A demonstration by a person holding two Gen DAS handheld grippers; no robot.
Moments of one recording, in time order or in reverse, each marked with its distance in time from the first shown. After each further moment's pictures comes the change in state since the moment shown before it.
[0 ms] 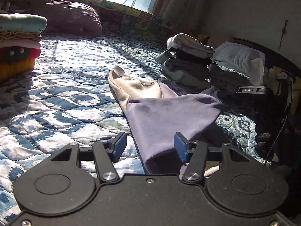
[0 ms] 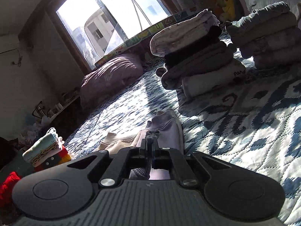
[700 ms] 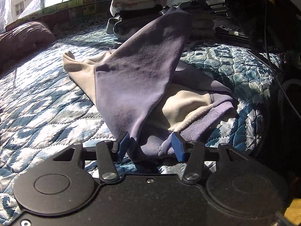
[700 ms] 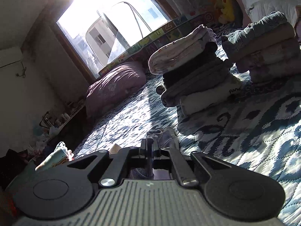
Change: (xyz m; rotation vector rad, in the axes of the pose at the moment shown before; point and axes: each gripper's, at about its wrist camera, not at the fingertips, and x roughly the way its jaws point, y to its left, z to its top) left arm 0.035 -0.058 -0.036 0.416 0.199 -0.021; right arm -0.031 -0.020 0.047 0.053 -0.013 0.042
